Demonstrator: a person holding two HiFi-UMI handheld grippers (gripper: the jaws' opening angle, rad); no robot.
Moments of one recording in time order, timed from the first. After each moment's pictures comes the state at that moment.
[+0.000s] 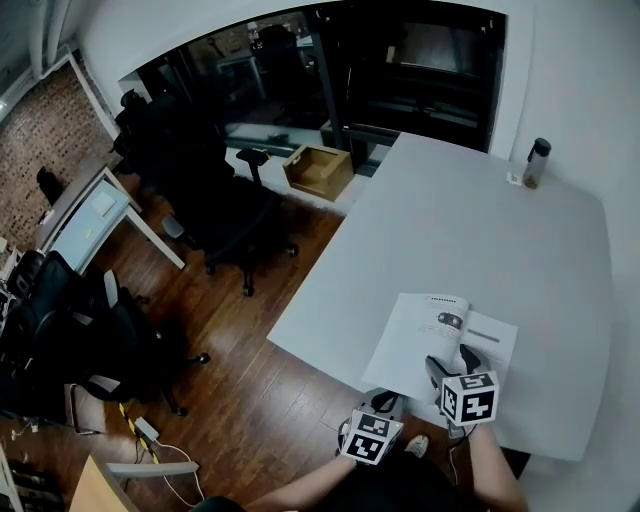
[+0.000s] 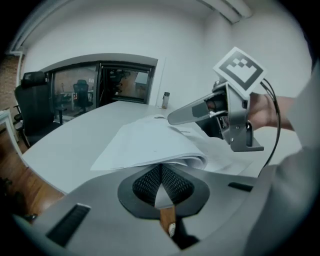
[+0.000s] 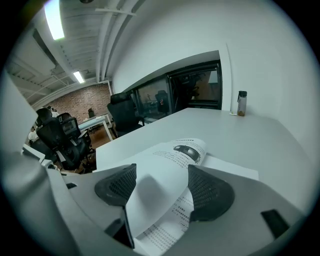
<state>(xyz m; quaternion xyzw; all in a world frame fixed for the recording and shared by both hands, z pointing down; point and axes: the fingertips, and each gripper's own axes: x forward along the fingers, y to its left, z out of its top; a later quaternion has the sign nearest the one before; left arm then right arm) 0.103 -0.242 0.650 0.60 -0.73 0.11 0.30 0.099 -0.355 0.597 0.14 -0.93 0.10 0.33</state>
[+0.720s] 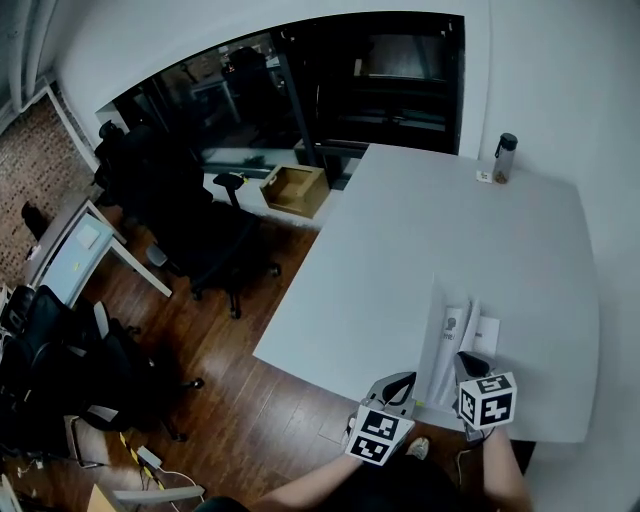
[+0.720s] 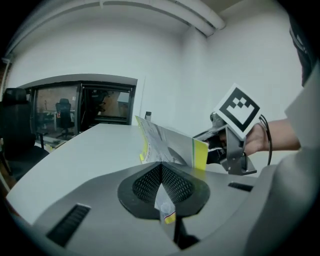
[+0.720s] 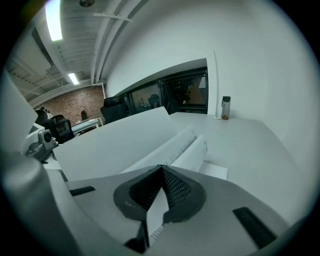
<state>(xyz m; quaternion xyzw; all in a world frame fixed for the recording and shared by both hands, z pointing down) 0.124 -0.299 0.573 0.68 -0.70 0.09 0.19 0.157 -0.392 0.579 0.19 -0.93 0.10 0.31</state>
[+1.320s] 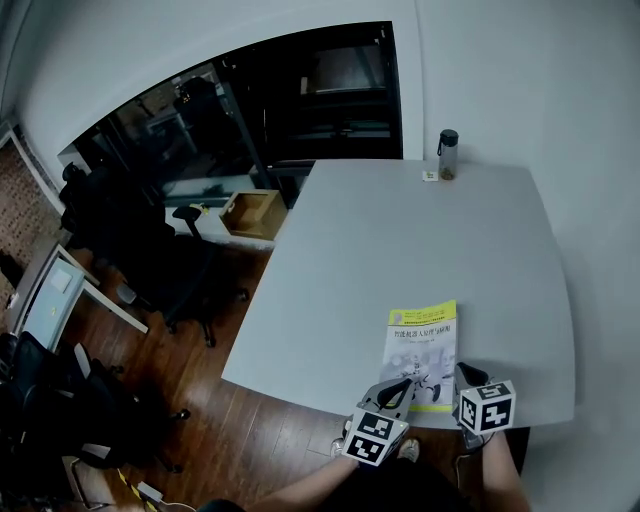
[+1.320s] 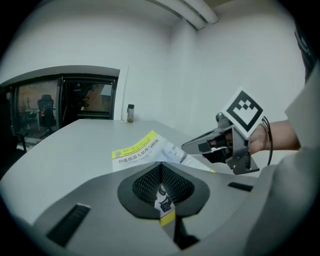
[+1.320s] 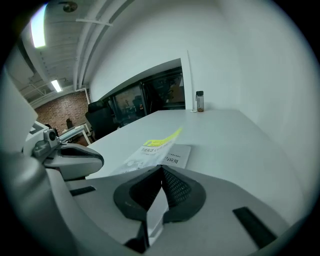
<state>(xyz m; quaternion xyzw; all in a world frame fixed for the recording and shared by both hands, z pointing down) 0.193 -0.339 0.591 0.73 -0.64 0.12 0.20 0.260 -0.426 0.598 0.26 -0.91 0.14 0.30</state>
